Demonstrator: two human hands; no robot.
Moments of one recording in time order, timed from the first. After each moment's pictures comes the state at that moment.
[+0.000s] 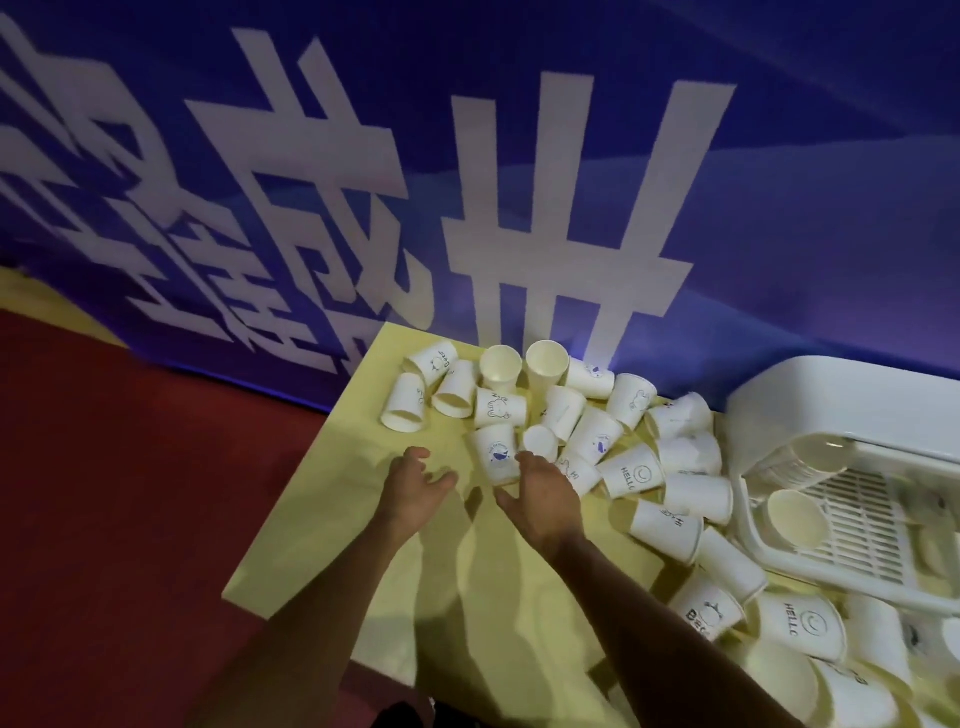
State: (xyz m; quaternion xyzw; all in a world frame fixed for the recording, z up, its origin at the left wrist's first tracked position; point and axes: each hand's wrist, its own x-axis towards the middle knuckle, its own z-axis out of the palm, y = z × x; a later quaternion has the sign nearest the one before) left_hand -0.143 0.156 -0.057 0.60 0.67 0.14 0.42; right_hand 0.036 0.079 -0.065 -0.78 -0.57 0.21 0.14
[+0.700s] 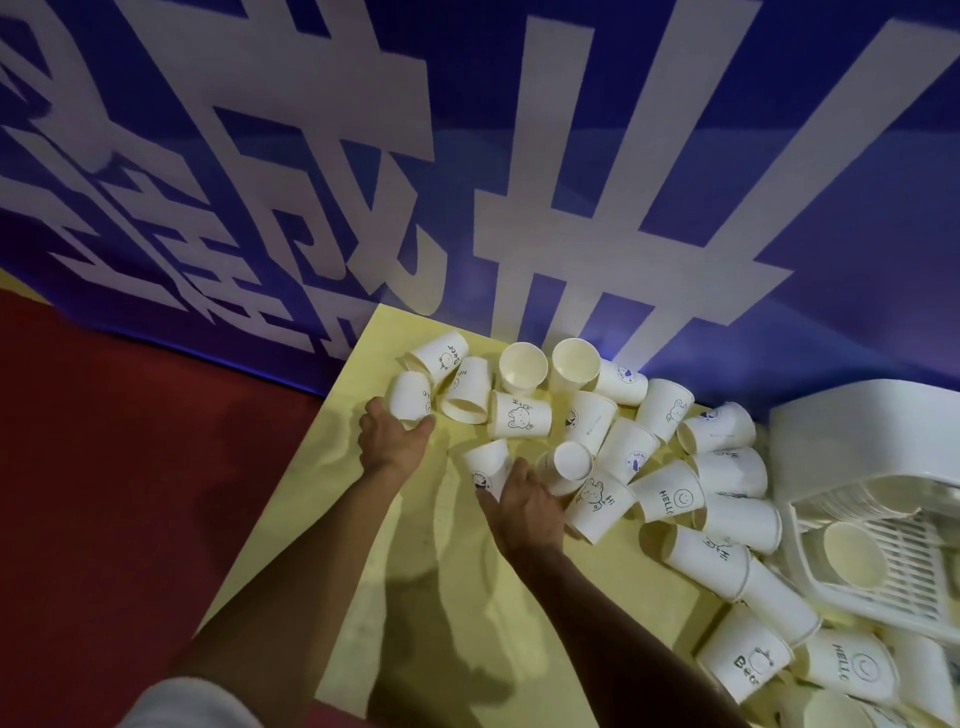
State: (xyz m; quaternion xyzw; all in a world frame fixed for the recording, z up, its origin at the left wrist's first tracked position) left_hand -0.153 0.276 -0.095 0.52 0.74 0.15 0.40; right_hand -0.021 0.140 -0.097 -0.84 -0.51 0.19 0.04
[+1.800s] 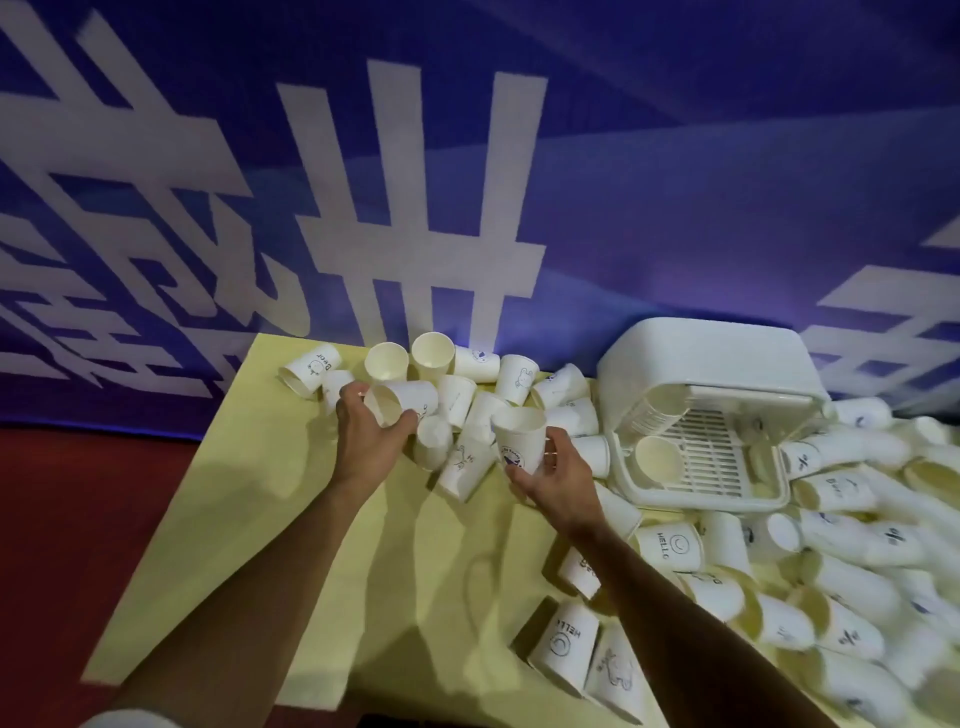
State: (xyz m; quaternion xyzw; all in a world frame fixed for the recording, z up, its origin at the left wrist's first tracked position) left_hand -0.050 0.177 -0.024 0.62 0.58 0.29 0.45; right_hand 0.141 0.002 -0.025 -0.80 -0.33 0.30 0.41
